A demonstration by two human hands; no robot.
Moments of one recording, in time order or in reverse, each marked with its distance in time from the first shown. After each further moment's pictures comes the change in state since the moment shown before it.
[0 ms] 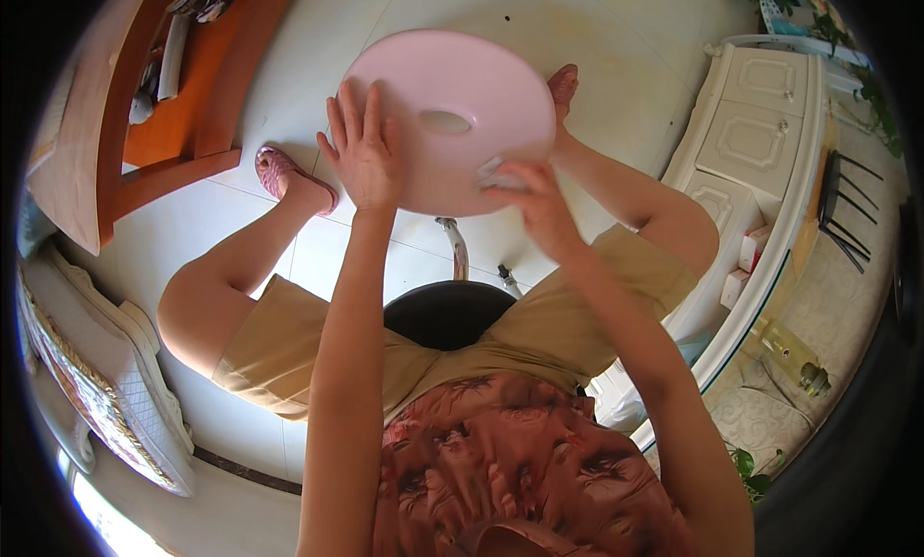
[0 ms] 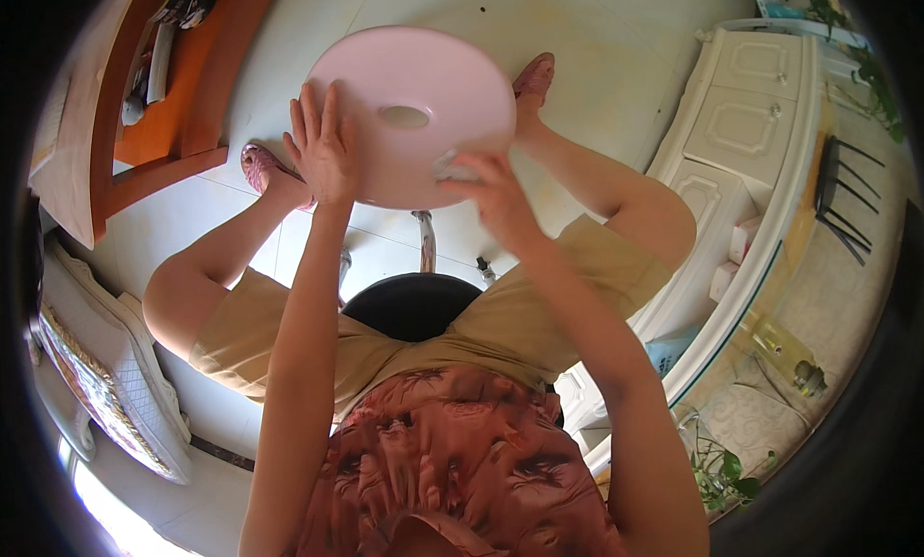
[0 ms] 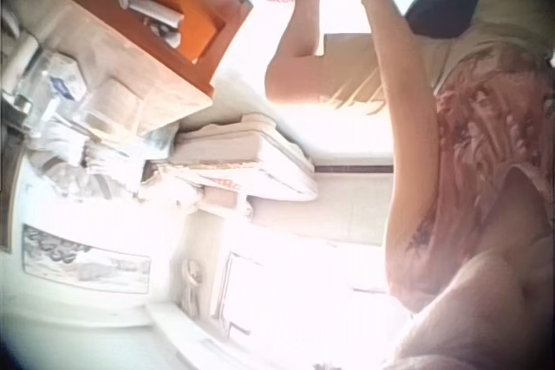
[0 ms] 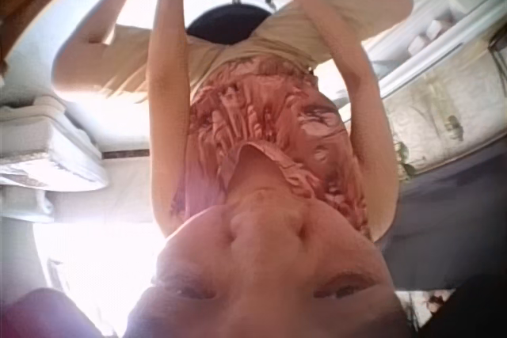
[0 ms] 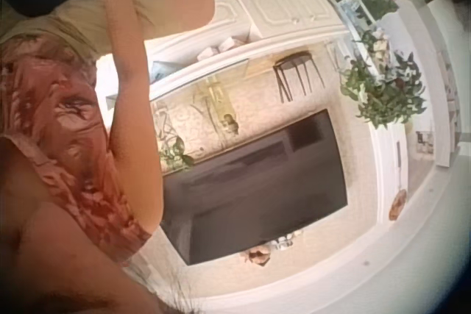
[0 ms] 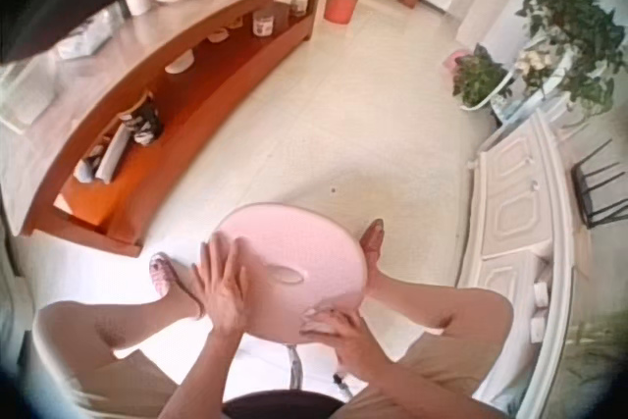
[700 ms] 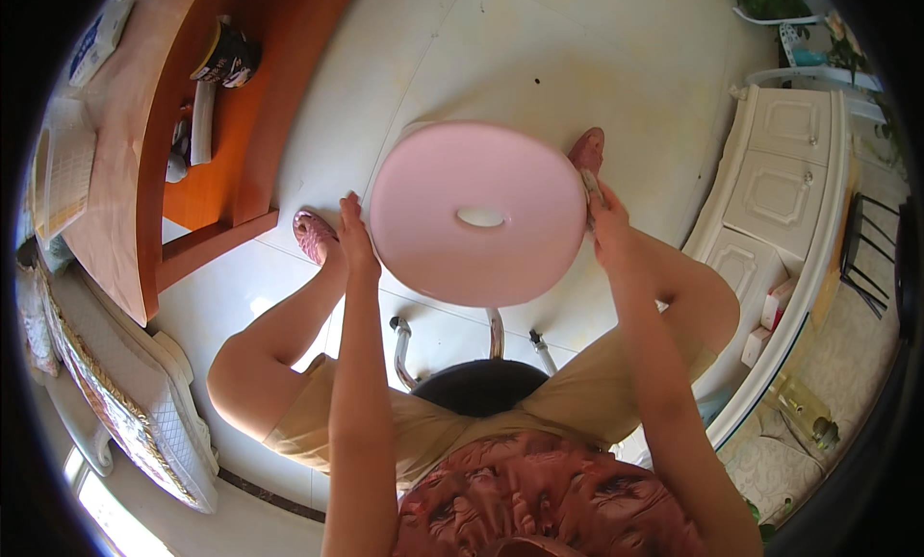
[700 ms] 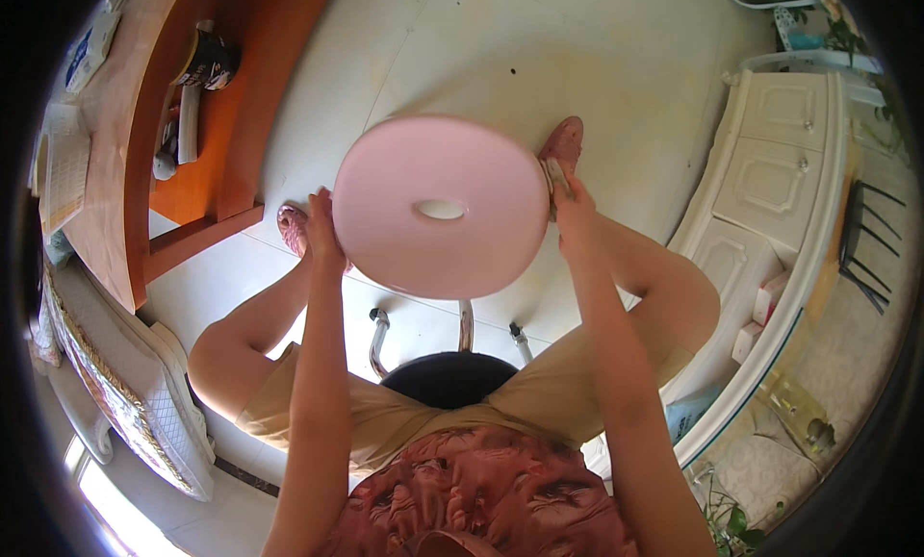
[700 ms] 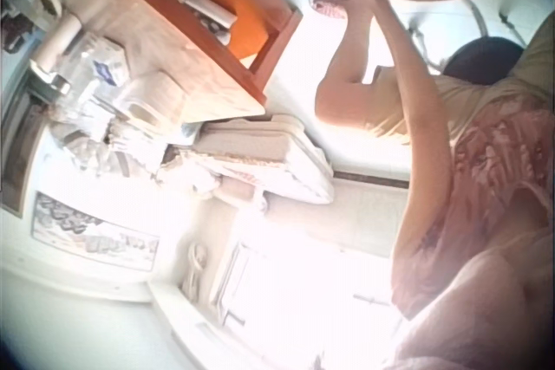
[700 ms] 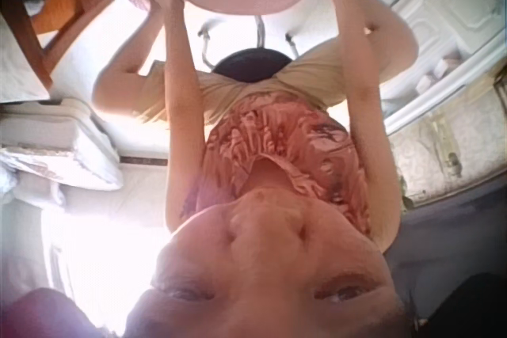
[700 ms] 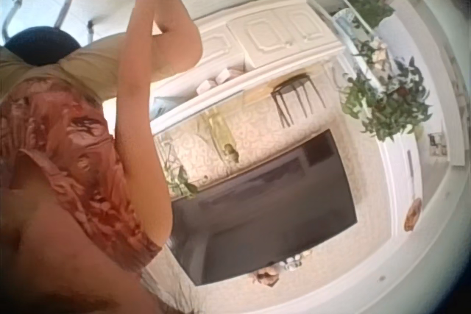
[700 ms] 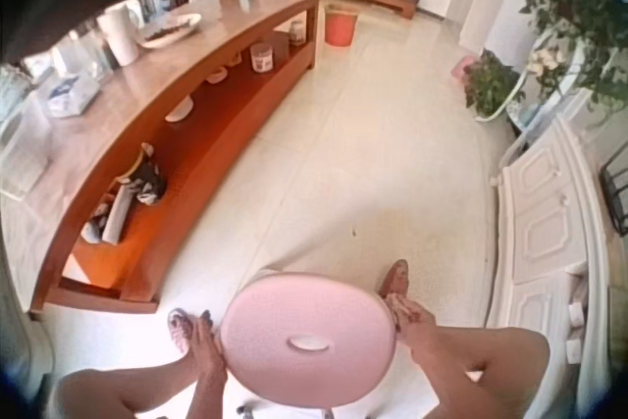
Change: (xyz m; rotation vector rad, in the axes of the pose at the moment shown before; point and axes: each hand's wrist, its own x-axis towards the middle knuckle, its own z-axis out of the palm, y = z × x) left_hand 0.029 -0.115 0.021 -1.370 -0.331 -1.020; right_hand 0.053 0.116 0.016 1.003 0.507 1.140
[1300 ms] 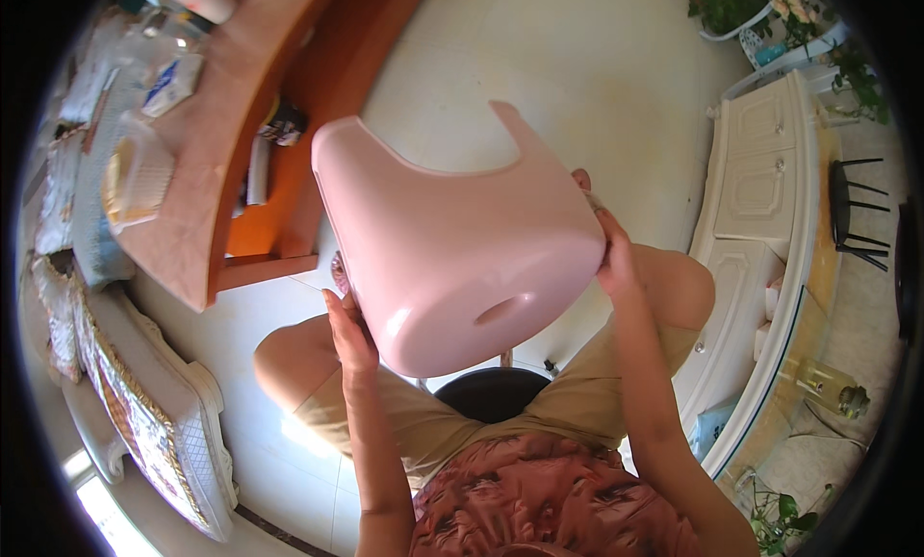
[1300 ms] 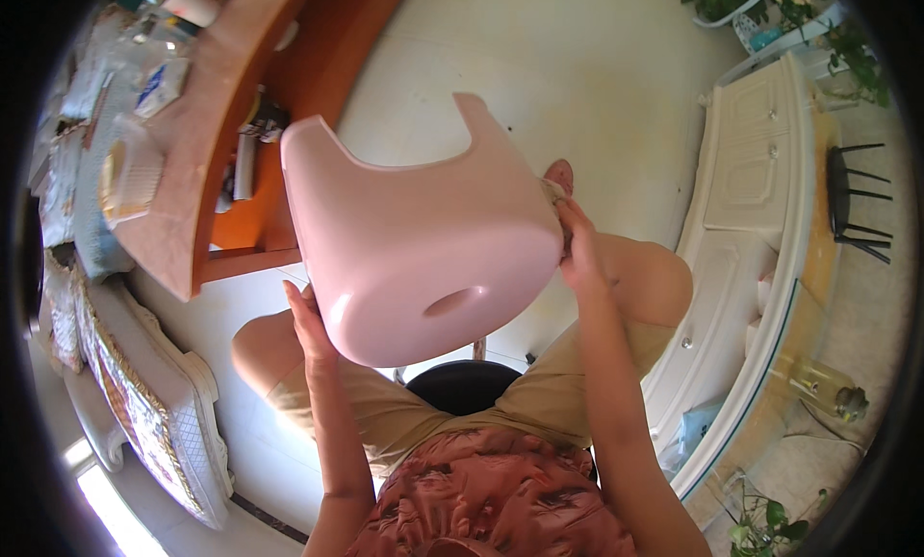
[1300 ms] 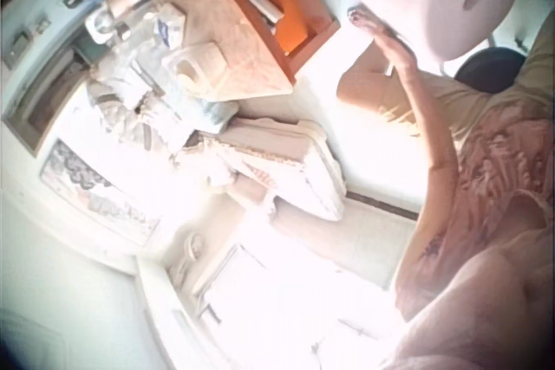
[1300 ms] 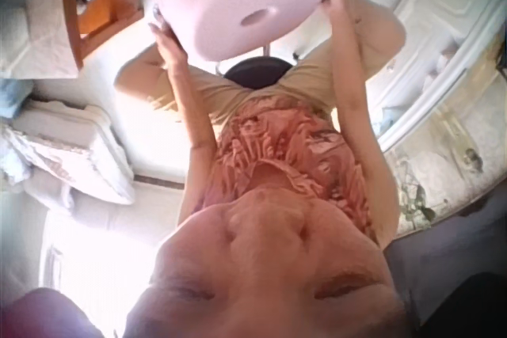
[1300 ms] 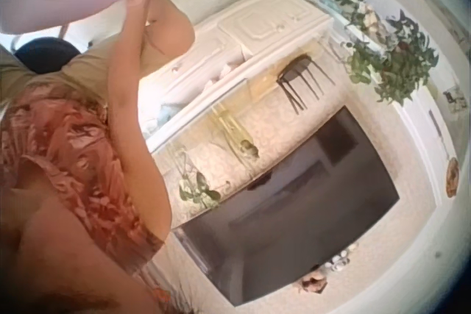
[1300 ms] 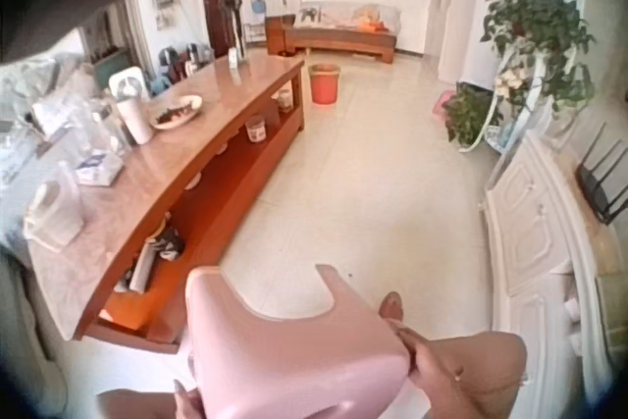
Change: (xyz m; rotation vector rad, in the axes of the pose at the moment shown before) left_hand -0.194 0.073 0.018 -0.001 -0.100 0.270; right_hand -0.102 -0.082 -0.015 0.422 -0.274 0.044
